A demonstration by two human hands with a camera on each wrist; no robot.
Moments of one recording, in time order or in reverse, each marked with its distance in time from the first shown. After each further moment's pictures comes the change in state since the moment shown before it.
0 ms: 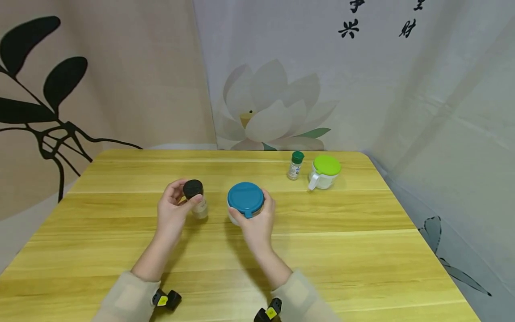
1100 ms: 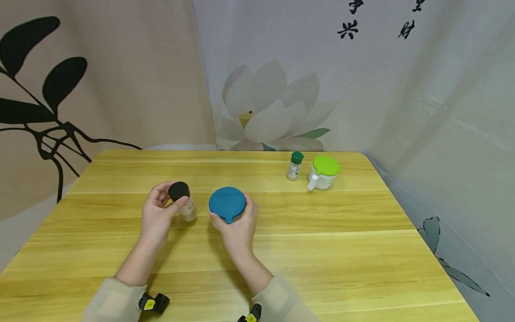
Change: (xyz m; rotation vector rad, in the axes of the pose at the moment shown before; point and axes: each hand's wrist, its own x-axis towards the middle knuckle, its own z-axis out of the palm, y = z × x) left_hand 0.003 0.000 -0.028 -0.047 0.010 0.005; right_hand -0.022 -0.002 0.037 0.025 -0.012 -0.002
